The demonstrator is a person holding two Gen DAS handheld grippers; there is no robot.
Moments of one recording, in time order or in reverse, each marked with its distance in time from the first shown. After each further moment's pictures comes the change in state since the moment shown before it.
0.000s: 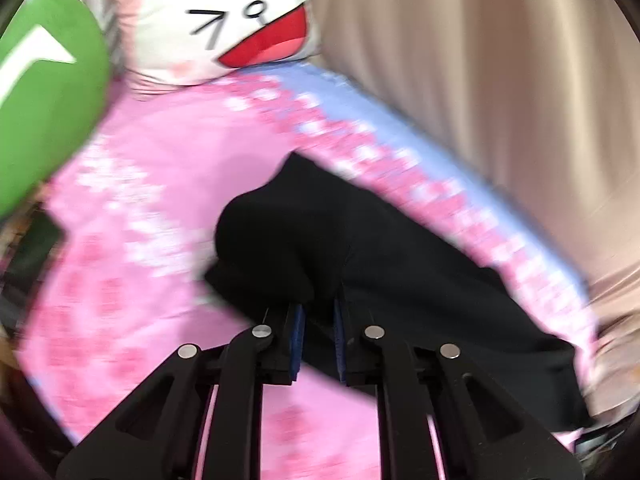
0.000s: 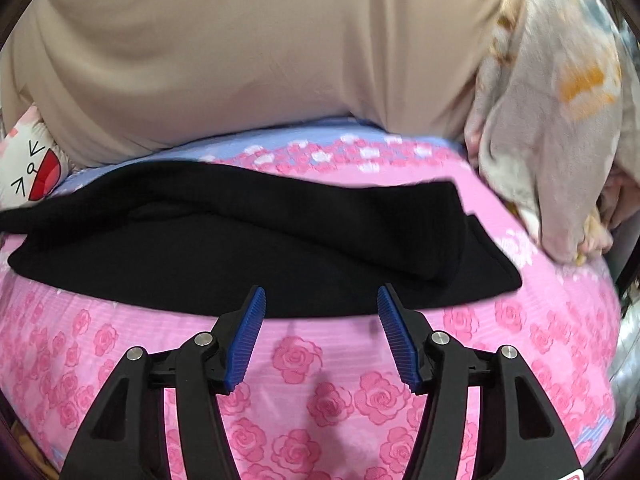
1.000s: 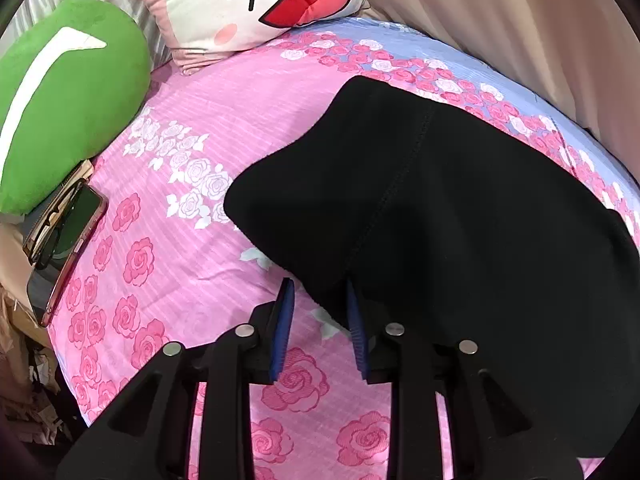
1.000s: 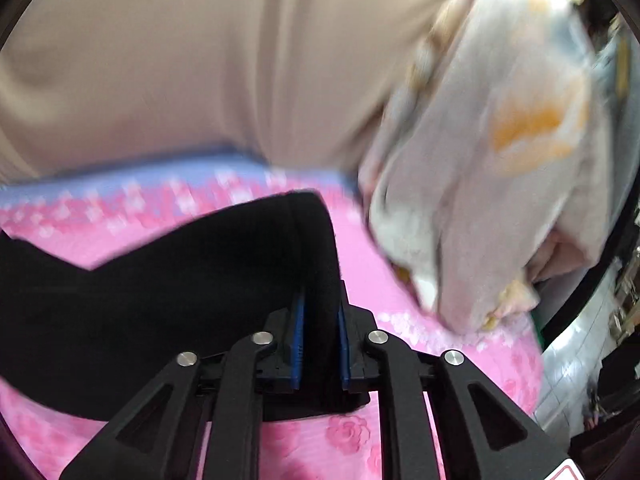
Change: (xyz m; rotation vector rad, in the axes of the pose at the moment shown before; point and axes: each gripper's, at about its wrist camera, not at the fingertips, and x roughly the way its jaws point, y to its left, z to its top) left arm 0.061 -0.010 -0.045 0.059 0.018 0.300; right arm 0.053 -0.119 0.074 -0.032 0.038 -0.294
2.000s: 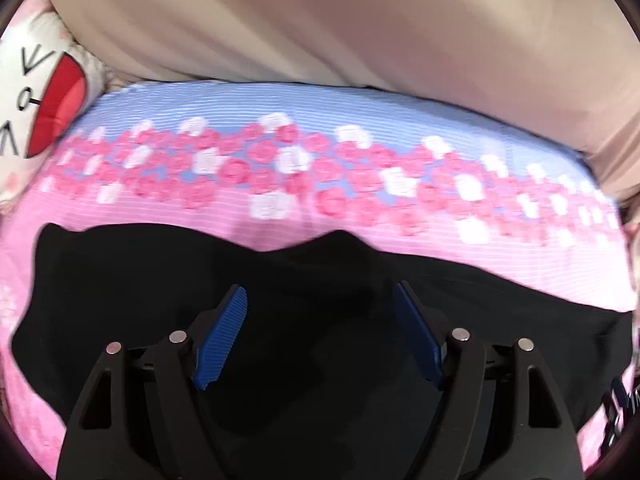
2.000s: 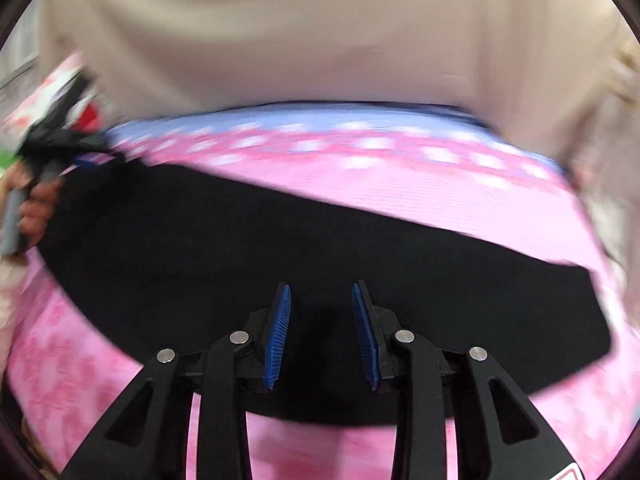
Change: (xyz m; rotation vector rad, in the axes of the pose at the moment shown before) left arm -0.036 -0.243 0.030 0.378 -0.019 -0.379; right arm -0.046 0.194 -0.015 -0.152 0.027 0.396
